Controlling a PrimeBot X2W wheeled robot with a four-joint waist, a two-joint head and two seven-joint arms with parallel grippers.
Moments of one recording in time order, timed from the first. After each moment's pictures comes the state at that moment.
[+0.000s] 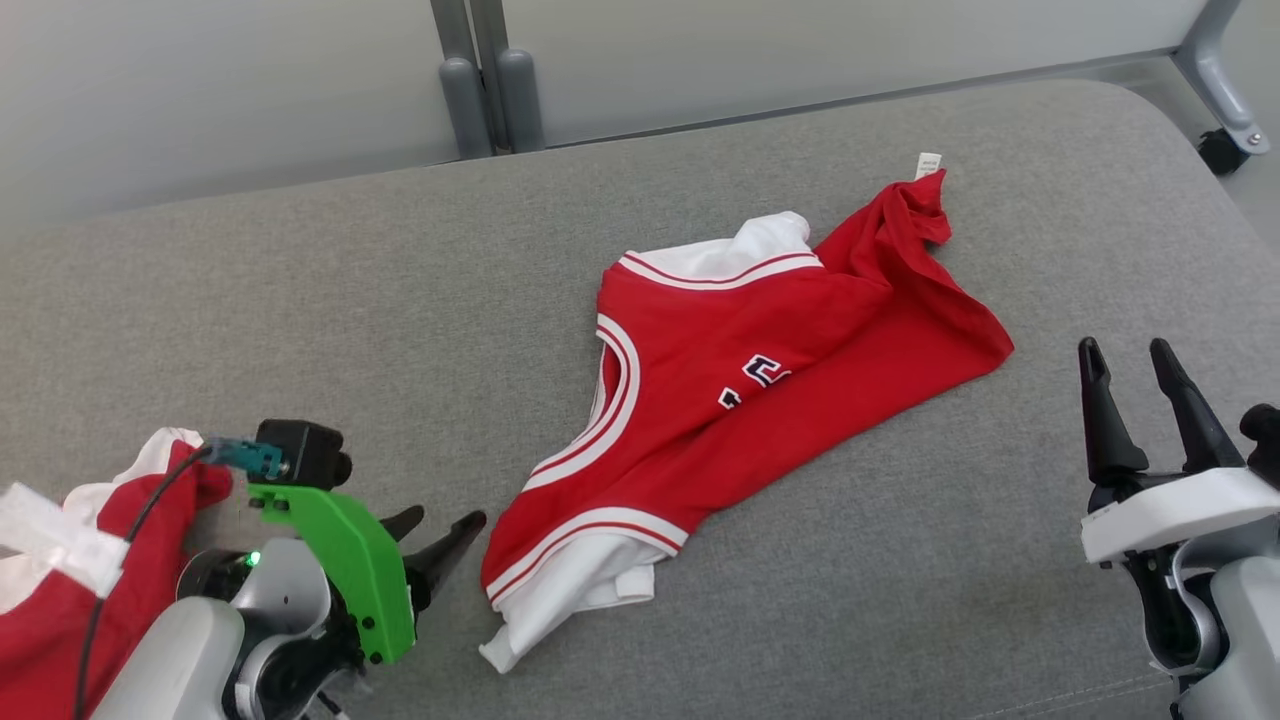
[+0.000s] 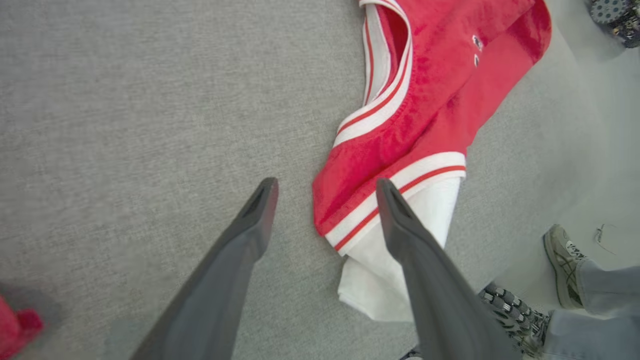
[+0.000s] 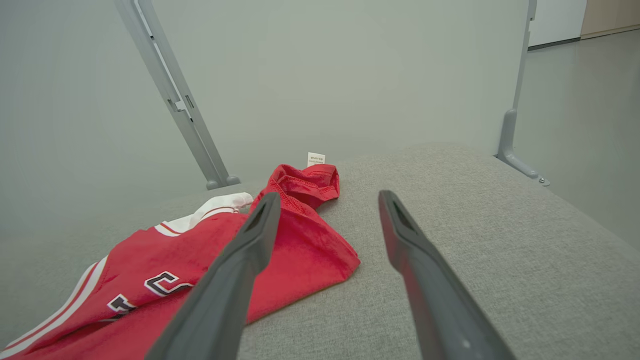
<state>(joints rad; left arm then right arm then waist) -0.23 0.39 -0.38 0.10 -0.86 -0.08 0.61 -0.20 -0.31 0.04 0.30 0.51 0.13 -0.26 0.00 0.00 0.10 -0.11</state>
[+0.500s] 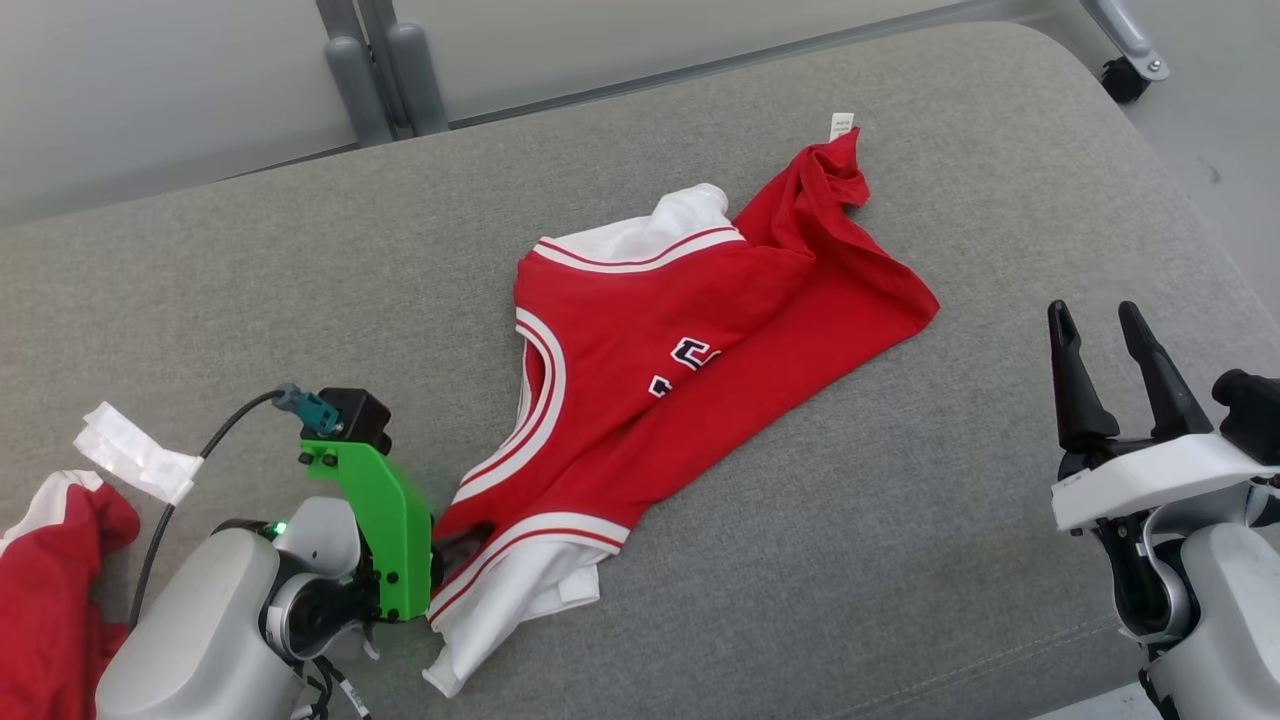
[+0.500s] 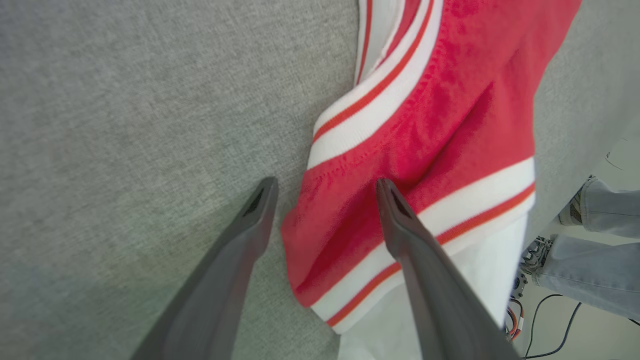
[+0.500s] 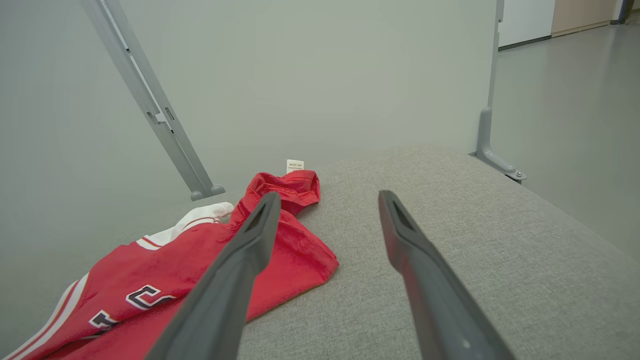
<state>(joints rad) -0.45 0.36 -0.53 0.42 -0.89 -0.13 0.72 -0.27 -0.28 0.08 0.31 0.53 0.13 -0.26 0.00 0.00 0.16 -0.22</state>
